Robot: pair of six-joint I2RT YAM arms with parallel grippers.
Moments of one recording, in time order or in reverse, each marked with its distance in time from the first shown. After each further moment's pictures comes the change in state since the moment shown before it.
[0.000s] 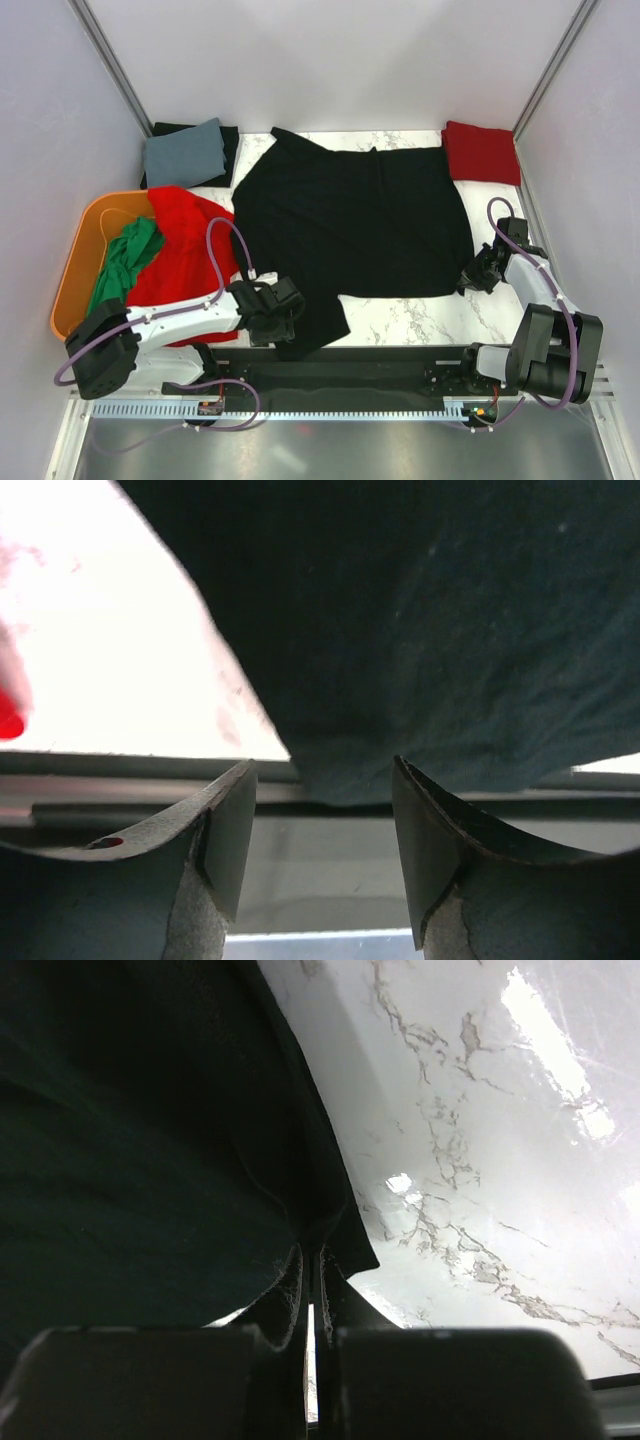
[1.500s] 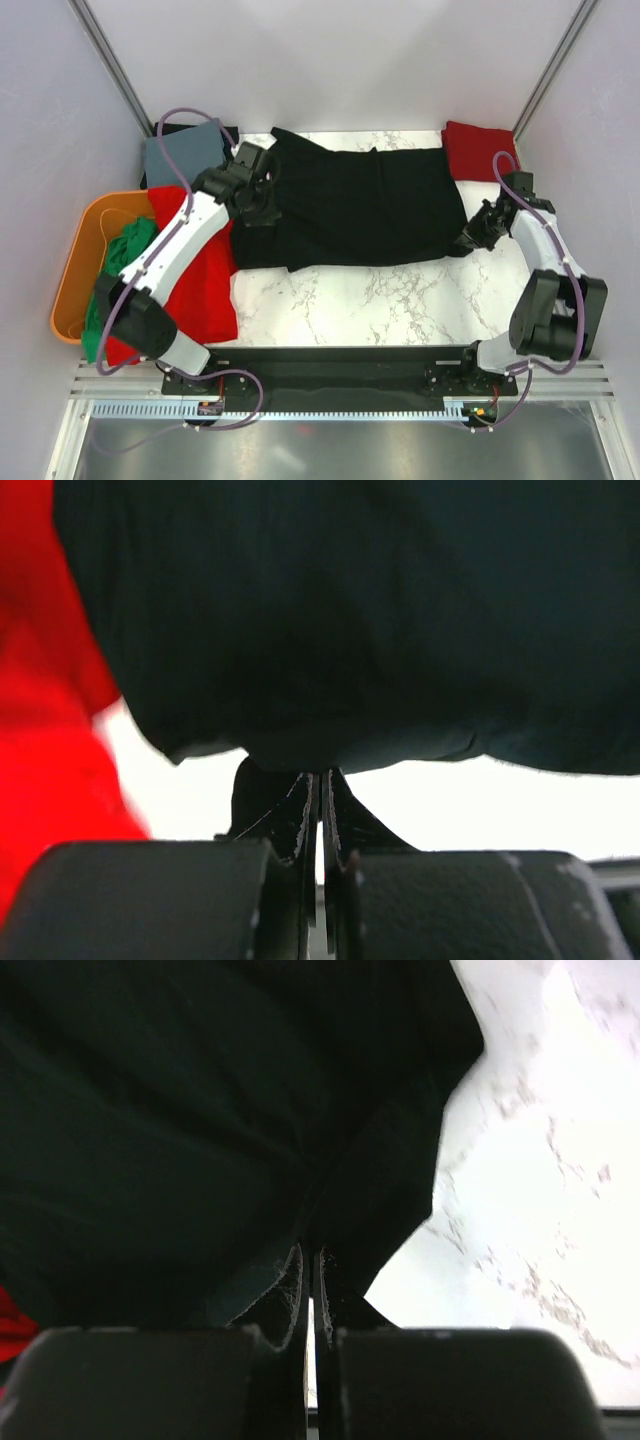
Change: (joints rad) left arm 0.523 0.276 0.823 -0.194 0.022 0.552; right arm 0.031 0.169 0.364 -0.122 -0.105 -0.019
